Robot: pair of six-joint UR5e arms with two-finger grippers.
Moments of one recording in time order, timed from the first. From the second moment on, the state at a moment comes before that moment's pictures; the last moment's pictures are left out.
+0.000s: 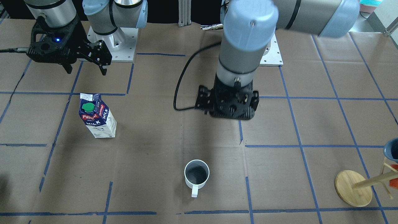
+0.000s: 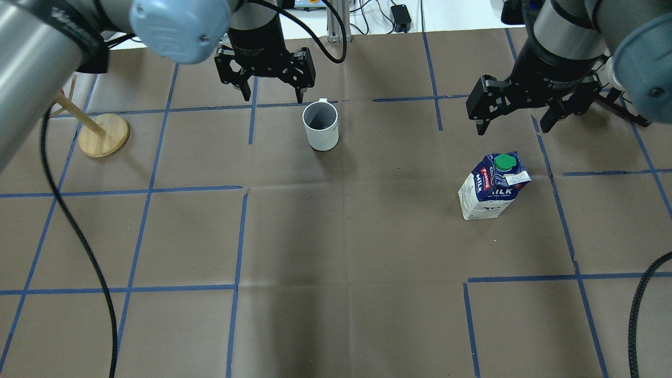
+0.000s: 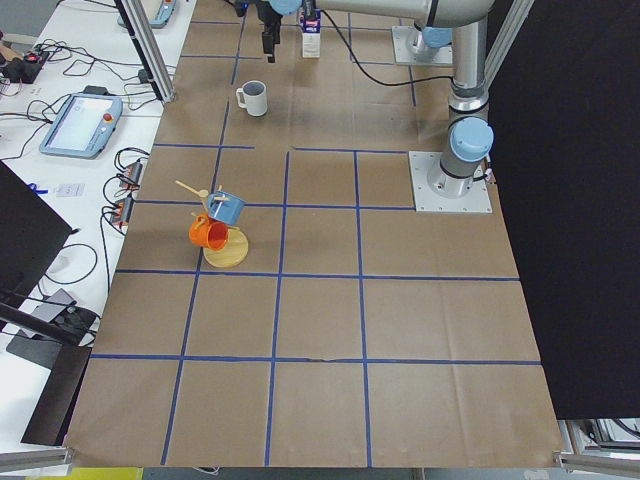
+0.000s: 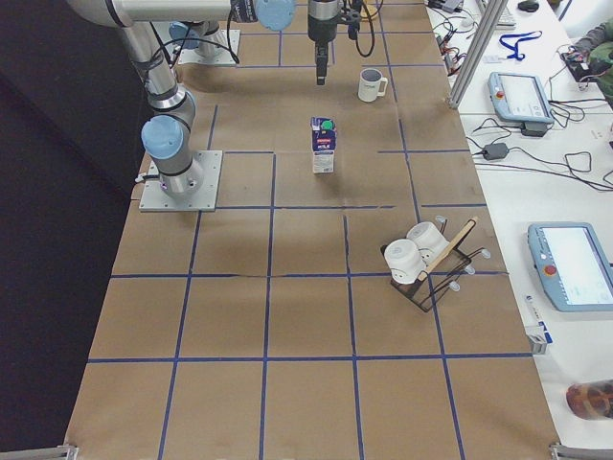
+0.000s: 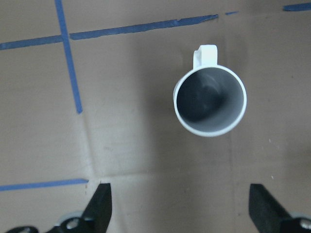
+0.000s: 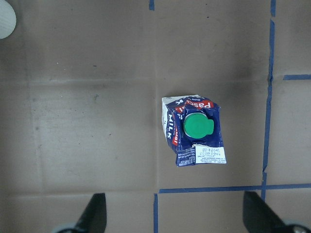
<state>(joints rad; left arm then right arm) -1.79 -1.81 -1.32 -1.61 1.58 -0.11 1.54 -1.63 1.62 -1.56 -1.59 -0.02</state>
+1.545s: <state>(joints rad) -1.67 -1.47 -1.64 -1.67 1.57 -0.09 1.44 -1.59 1.90 -1.88 -1.57 -0.13</state>
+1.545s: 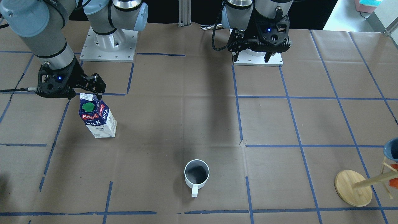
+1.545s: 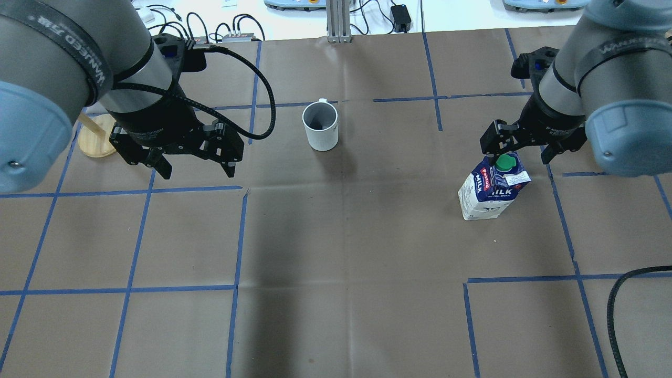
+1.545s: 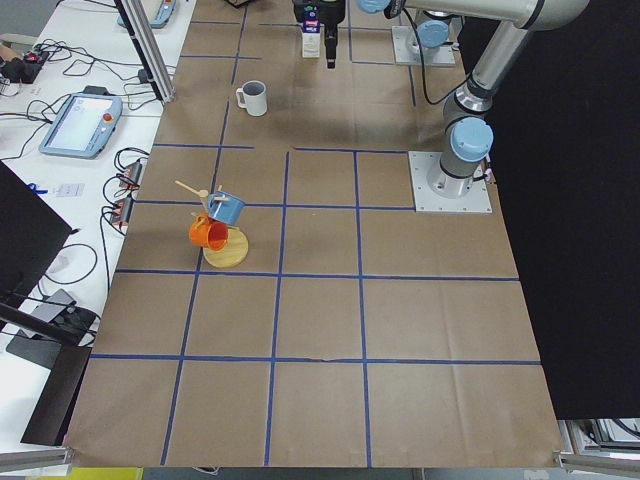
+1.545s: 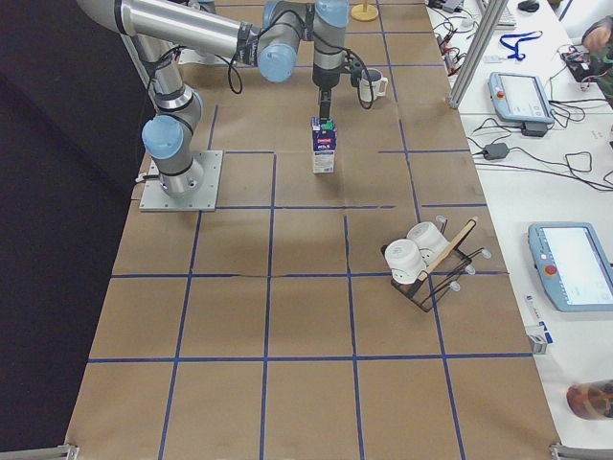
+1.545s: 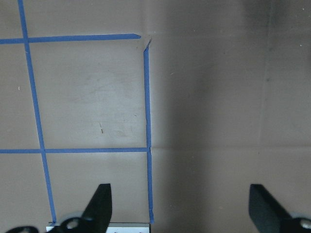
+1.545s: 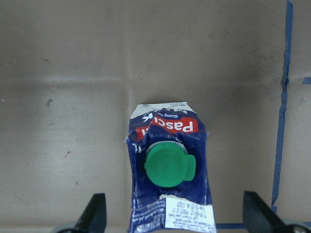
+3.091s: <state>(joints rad) -1.67 -1.49 -1.64 -1.67 1.58 -0.09 1.45 -1.50 1.91 -1.96 -1.58 -0.15</state>
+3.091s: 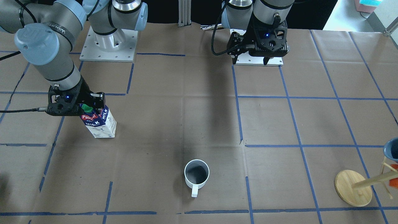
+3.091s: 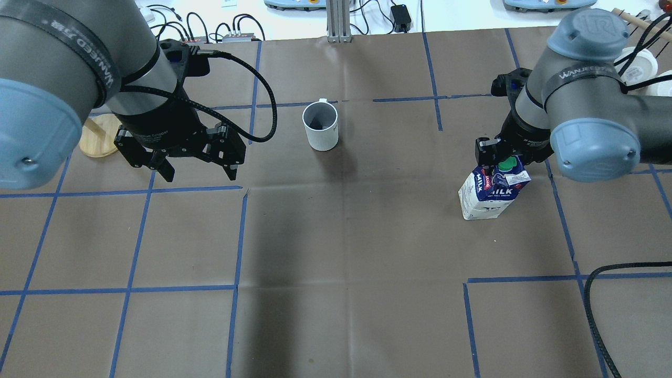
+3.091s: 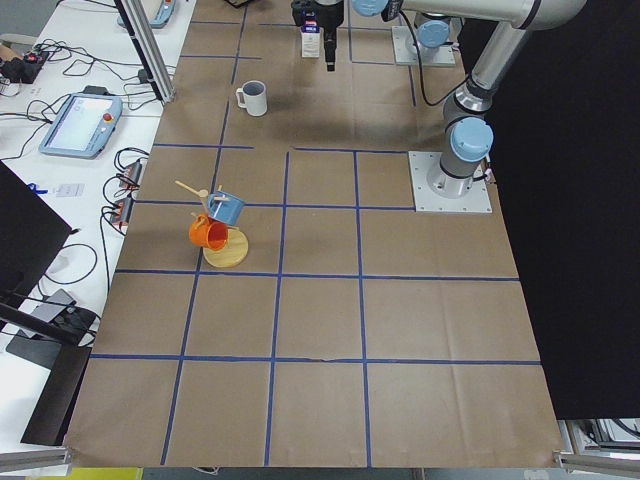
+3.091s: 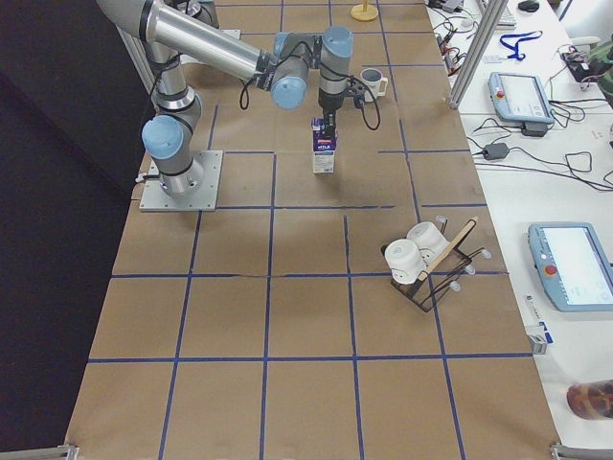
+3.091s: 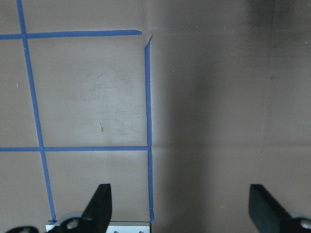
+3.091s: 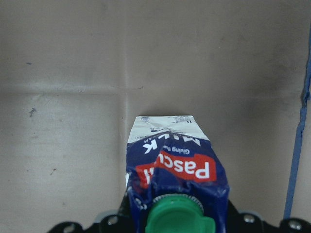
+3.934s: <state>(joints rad) -1.67 -1.54 -1.65 -1.62 1.58 -0.09 1.45 -1.50 1.74 -1.86 -1.58 -0.14</state>
